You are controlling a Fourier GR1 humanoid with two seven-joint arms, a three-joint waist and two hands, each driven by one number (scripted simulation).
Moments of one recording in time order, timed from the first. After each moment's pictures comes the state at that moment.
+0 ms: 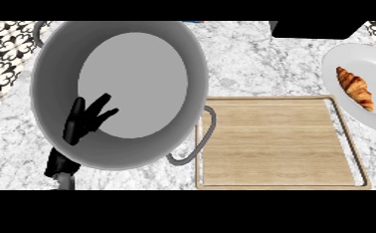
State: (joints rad) left arm 0.04 0.11 -0.02 -1.64 -0.04 0.00 0.29; right arm -0.56 -0.86 -0.75 -0.14 0.43 0.23 -0.75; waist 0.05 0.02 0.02
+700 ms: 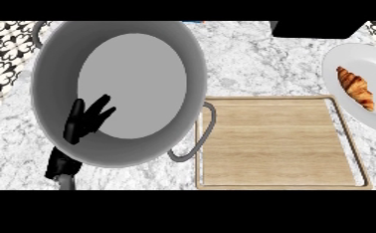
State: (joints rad) left arm 0.05 0.10 -0.01 -1.65 -0.07 0.00 0.29; right arm -0.50 -0.90 -0.79 -0.13 0.39 0.17 -0.74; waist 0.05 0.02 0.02
